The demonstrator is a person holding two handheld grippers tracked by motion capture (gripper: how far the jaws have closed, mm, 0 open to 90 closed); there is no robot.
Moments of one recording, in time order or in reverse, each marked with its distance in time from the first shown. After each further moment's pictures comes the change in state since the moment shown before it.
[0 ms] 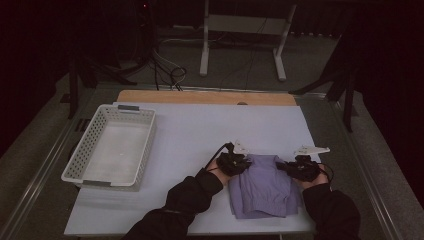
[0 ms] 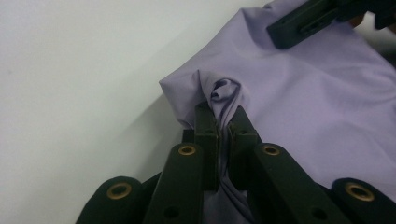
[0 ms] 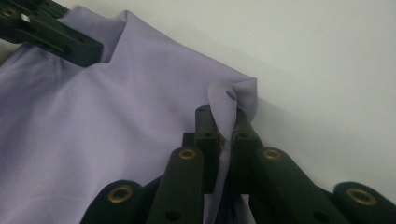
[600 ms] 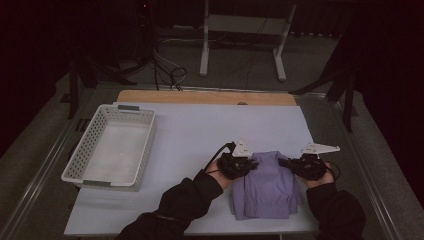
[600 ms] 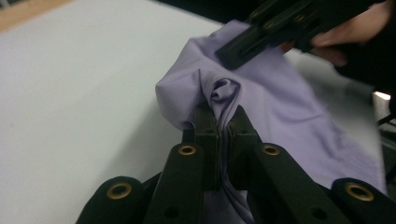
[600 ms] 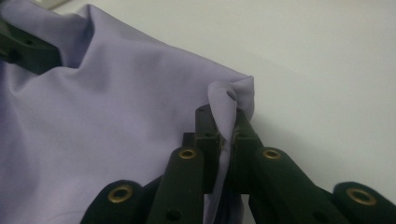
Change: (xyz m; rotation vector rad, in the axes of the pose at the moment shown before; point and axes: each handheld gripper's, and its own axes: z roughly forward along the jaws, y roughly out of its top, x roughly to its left) left arm -0.033 0.022 -0.048 -0.110 -0.056 0.067; right arm 0.006 0.014 -0.025 -0.090 0.052 -0.023
